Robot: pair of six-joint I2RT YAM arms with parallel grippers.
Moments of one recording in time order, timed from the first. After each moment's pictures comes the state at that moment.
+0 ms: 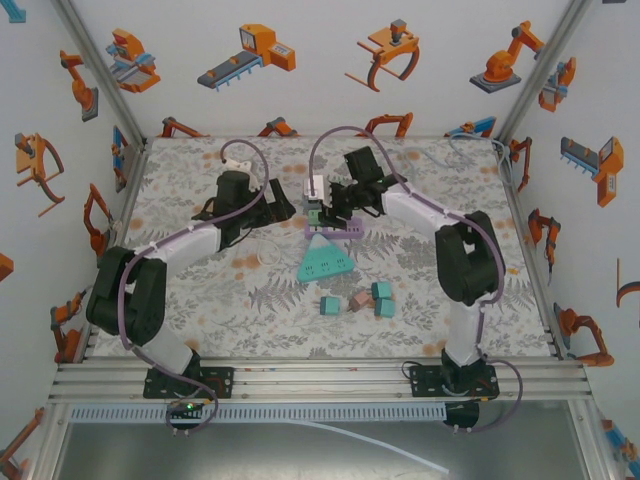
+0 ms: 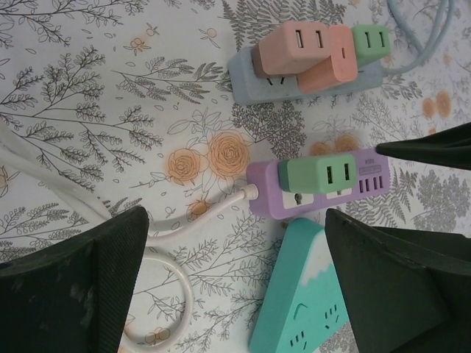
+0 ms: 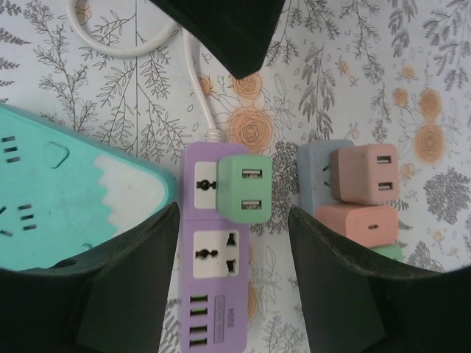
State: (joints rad) left arm -0.43 1.62 0.97 0.08 0.11 -0.52; right arm 0.52 1.98 1.51 -0.41 -0.68 -1.01
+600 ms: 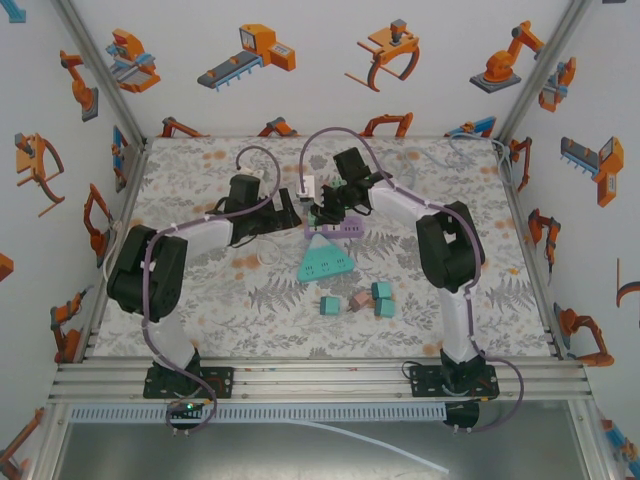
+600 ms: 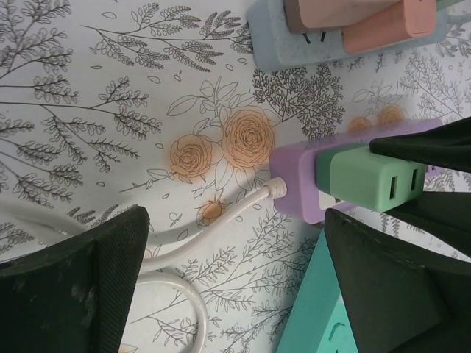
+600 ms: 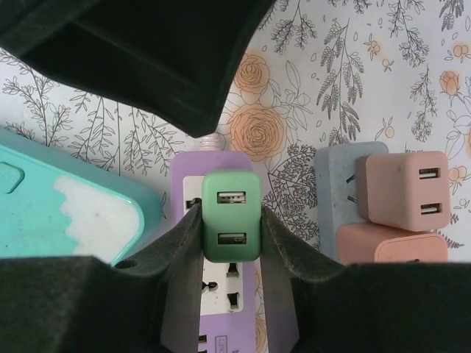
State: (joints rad) left arm -0.44 1.80 1.02 0.07 0.18 -0.48; right arm 0.53 2.12 1.63 -0.45 -0.66 -0.96
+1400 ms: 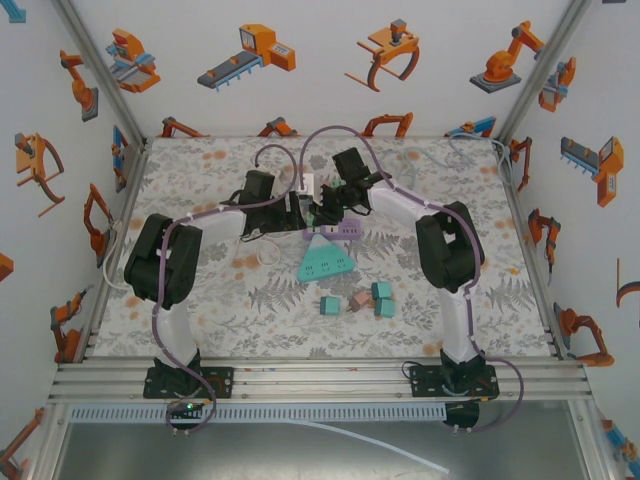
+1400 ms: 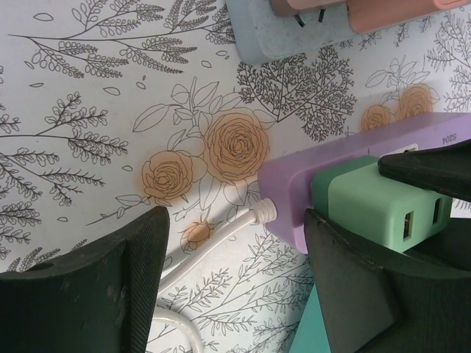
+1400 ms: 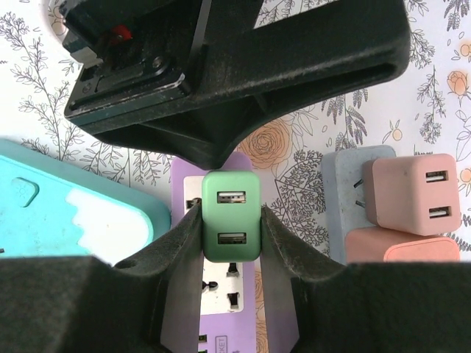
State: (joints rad) left arm -0.48 1.92 1.16 -0.05 0.17 -0.40; right arm 0.53 2.12 1.63 -0.43 -0.68 -0.90
